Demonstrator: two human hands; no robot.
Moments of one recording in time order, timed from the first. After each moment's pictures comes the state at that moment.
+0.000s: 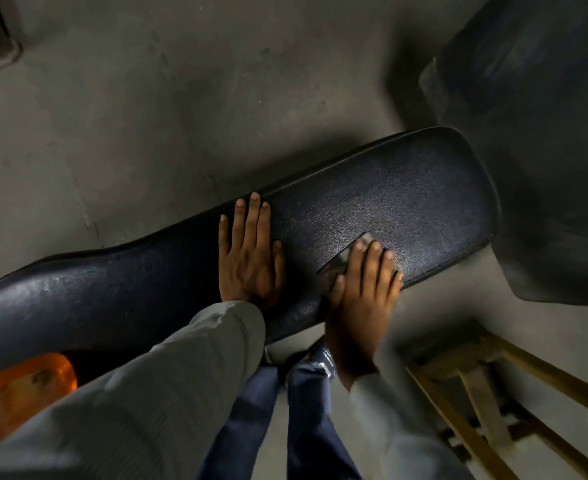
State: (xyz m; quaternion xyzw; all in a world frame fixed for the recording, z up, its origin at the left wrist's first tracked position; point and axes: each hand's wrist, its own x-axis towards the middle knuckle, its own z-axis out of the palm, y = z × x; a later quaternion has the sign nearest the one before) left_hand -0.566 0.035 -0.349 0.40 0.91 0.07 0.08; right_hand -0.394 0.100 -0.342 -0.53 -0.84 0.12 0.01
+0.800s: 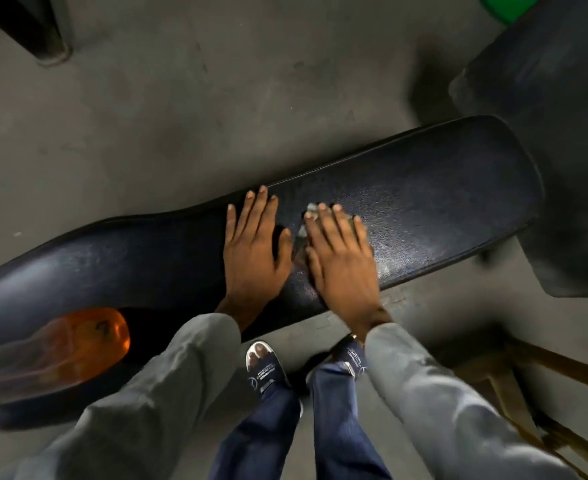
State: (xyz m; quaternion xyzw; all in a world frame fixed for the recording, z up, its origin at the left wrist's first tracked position) left_hand -0.597 -0.062 -0.333 0.39 0.89 0.22 0.05; right_hand -0.464 0.049 -0.336 -0.27 -0.96 0.12 -0.01
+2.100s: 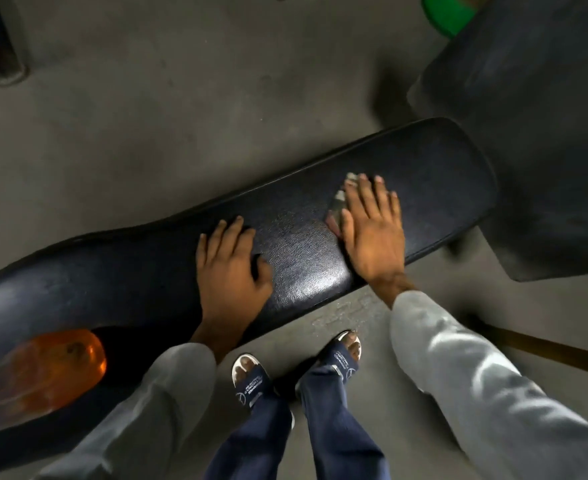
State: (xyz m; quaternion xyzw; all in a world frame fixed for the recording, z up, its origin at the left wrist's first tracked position) left_hand -0.583 -0.079 -0.313 0.38 0.91 0.18 0.07; right_hand -0.439 0.127 -0.331 -0.39 -0.92 0.11 -0.01
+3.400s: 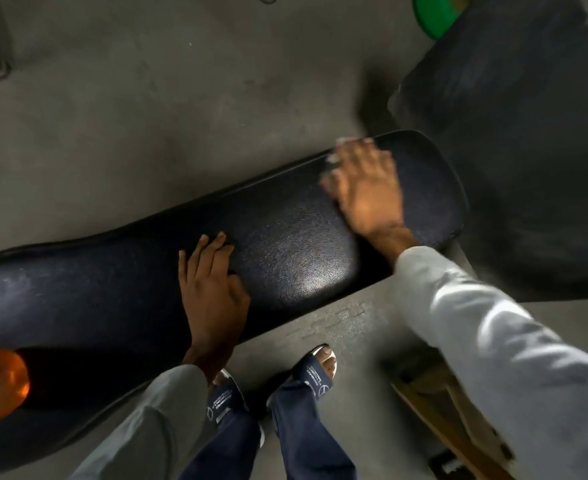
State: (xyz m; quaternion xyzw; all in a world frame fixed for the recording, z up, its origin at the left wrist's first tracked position) left_hand -0.530 -0.028 -0.340 0.30 0.92 0.25 0.08; right_hand -0.448 0.264 -0.350 -0.34 -0.93 0.10 0.01
